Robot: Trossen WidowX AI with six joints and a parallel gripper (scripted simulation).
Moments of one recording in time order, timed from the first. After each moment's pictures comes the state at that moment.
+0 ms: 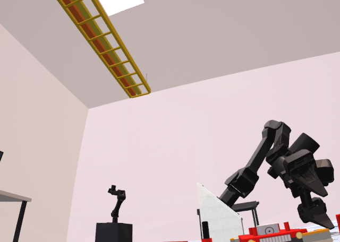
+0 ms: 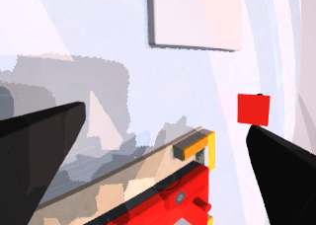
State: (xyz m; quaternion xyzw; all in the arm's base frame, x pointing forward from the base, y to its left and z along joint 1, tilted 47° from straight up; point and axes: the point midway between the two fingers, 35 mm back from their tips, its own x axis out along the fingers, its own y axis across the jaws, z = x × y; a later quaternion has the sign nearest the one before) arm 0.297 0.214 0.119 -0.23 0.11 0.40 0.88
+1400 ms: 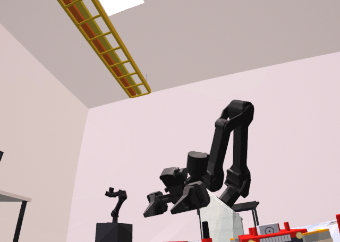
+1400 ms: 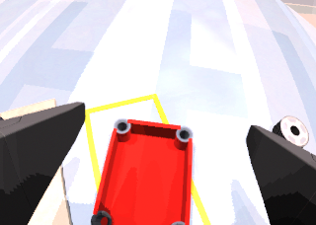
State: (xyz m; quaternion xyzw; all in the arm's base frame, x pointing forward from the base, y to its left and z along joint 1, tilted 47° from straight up) arm 0.295 -0.052 -0.102 0.41 0.31 -0.05 0.85
